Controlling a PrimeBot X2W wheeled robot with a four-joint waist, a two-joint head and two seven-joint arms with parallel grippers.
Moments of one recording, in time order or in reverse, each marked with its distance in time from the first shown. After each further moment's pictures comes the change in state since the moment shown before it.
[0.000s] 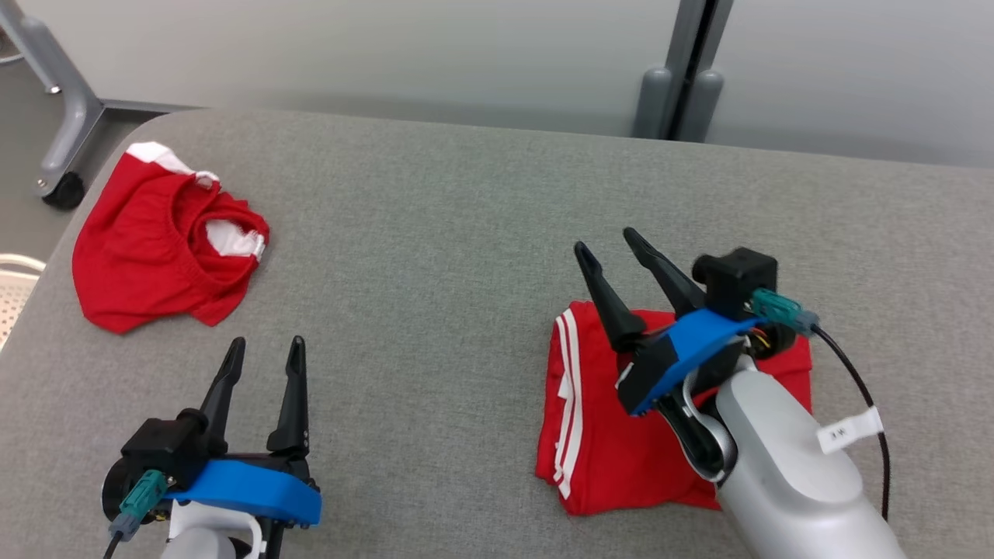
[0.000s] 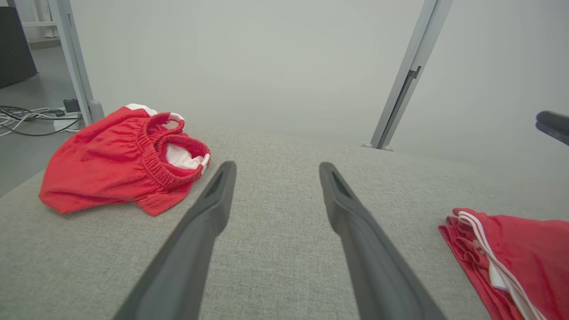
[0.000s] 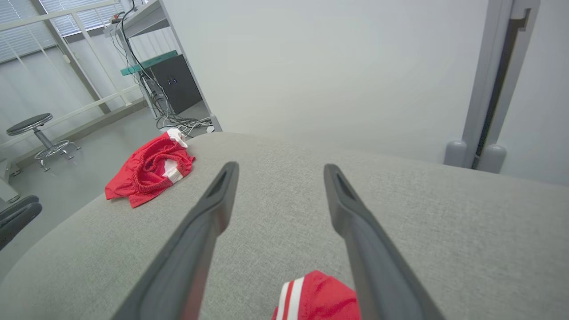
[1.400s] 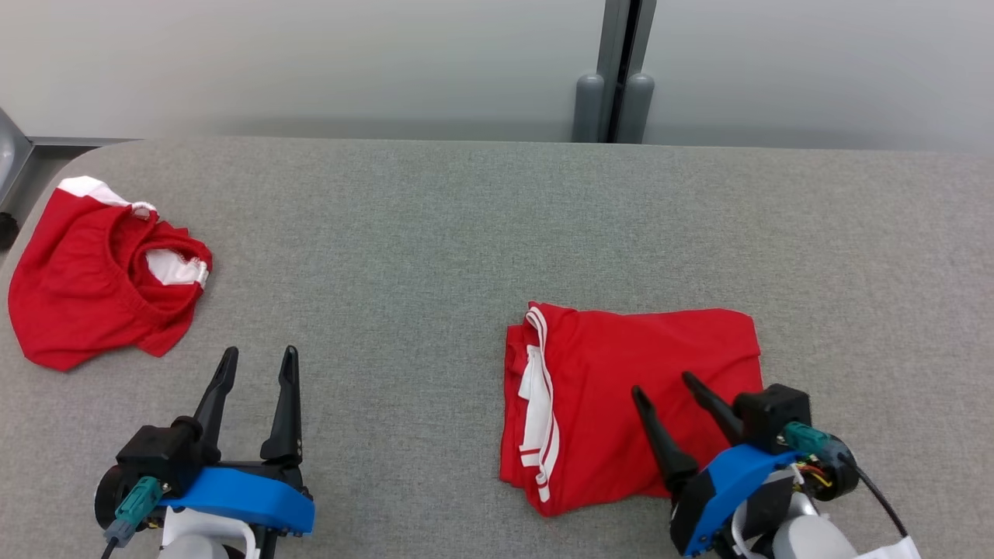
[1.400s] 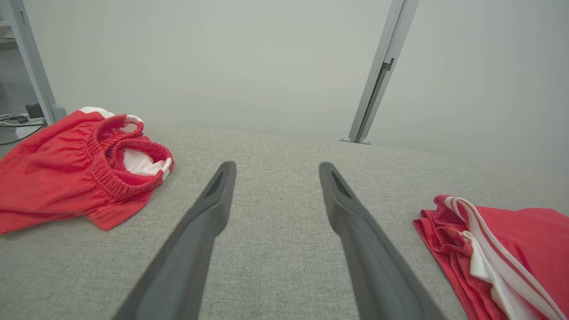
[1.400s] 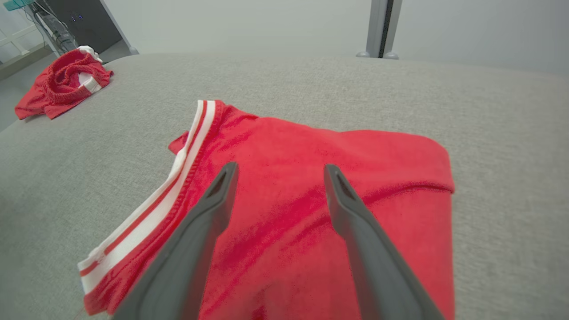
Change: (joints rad) left arm 0.022 0.020 0.006 0.002 0.000 0.000 0.000; right arm 0.450 -0.001 -0.227 -0.366 -0.249 0.000 0.226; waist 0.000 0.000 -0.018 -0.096
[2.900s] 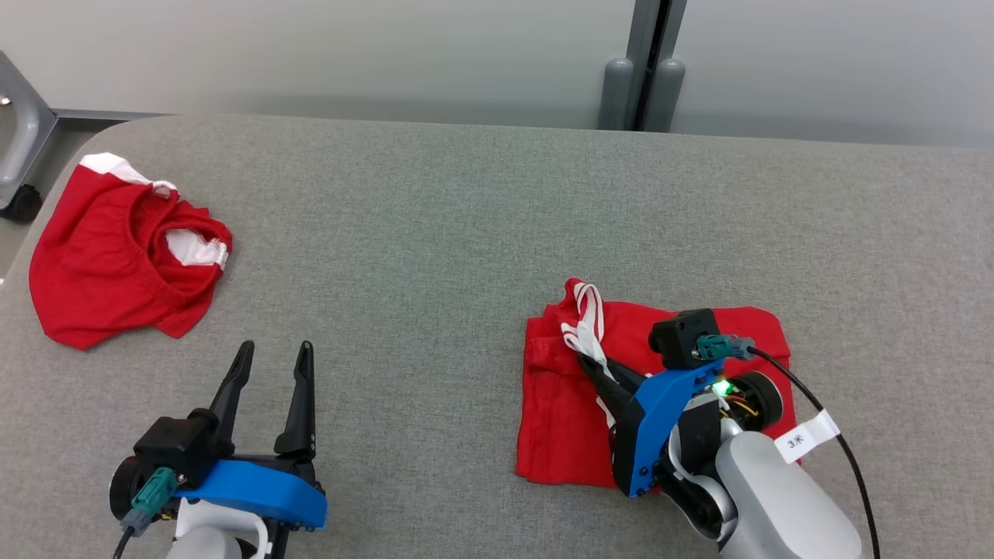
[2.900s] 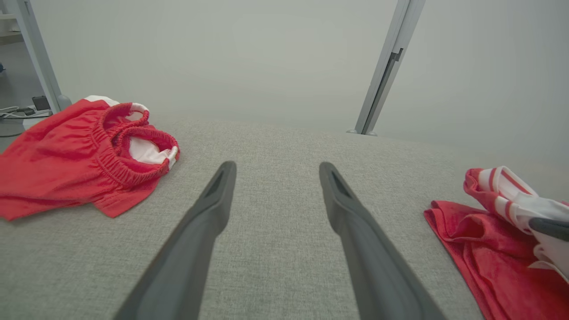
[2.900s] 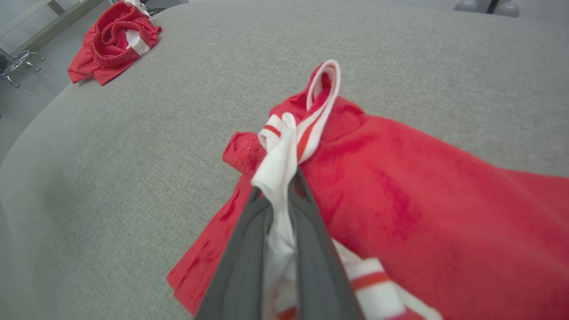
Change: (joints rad) left arm -0.026 -0.009 -0.026 0.022 0.006 0.000 0.000; right arm -0.268 0.000 0.201 0.224 0.192 0.000 0.171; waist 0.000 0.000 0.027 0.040
